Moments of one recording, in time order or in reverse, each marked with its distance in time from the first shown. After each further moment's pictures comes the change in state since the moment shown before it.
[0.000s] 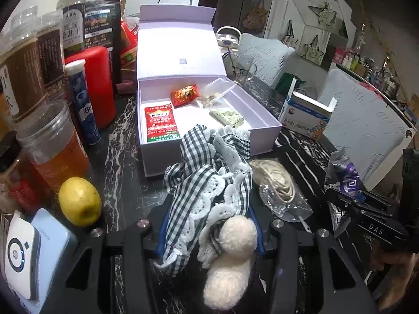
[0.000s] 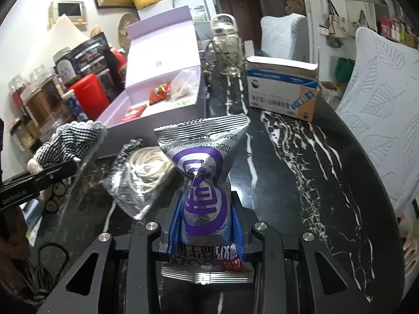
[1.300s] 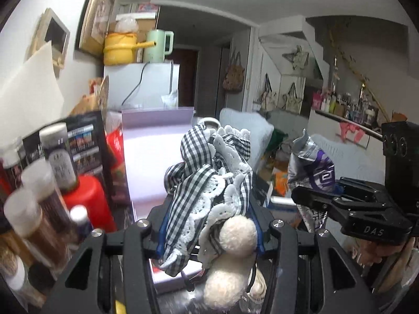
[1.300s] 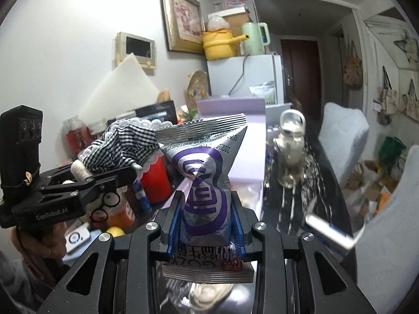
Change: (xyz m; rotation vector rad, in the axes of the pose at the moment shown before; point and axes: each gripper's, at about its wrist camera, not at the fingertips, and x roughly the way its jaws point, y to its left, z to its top) left arm -0.068 -0.016 0.132 0.106 -0.363 -0.059; right arm -0.056 0.066 0.160 -0.268 -0.265 0.231
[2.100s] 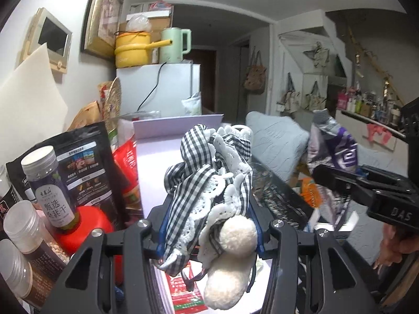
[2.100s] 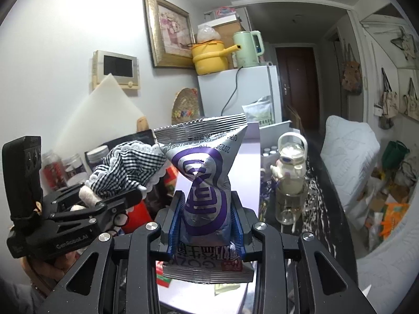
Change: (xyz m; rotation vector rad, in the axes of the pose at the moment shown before) left arm 0.089 0.030 0.030 0.003 0.017 0.145; right arm 0.067 -0.044 0.055 0.036 -0.061 -0.004
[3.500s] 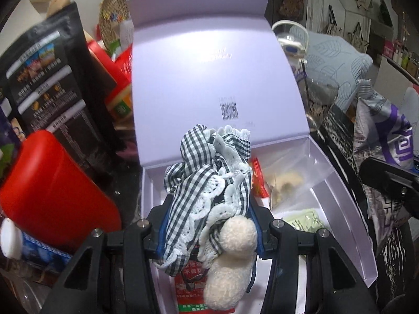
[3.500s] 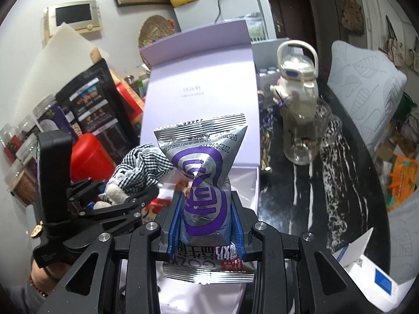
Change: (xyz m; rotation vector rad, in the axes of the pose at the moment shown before) left arm 0.145 0.015 -0.075 -0.024 0.441 0.177; right arm 0.121 -0.041 -0.060 0.120 0.352 -0.009
